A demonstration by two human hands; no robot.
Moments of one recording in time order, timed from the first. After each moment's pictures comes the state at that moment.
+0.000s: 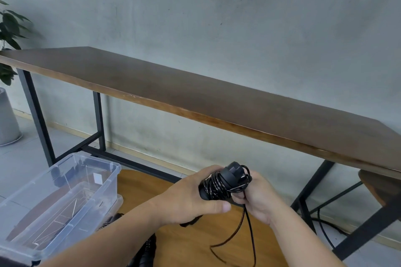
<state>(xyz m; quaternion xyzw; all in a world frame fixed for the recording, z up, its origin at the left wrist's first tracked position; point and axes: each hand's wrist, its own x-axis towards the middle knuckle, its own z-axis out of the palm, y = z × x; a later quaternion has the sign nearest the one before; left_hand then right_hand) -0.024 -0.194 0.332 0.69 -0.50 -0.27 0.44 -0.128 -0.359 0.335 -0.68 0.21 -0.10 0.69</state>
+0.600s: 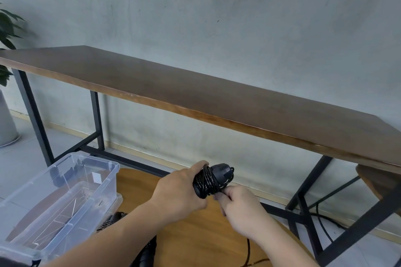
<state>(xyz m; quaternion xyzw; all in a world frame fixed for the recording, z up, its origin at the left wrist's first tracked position) -0.020 -0.200 0.320 0.84 -0.44 -0.07 0.30 -0.143 -0.319 0.324 -0.89 0.28 -0.04 0.35</state>
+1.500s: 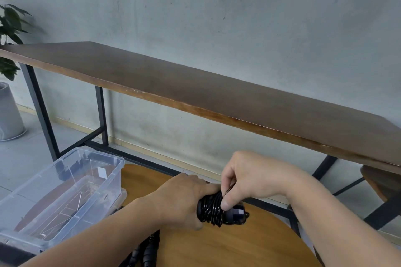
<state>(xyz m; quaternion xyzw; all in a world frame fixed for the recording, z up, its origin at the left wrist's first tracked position) -0.018 -0.182 0.319 0.75 -0.64 -0.05 0.17 -0.126 -0.318 0.429 -0.96 0.10 0.17 0.18</state>
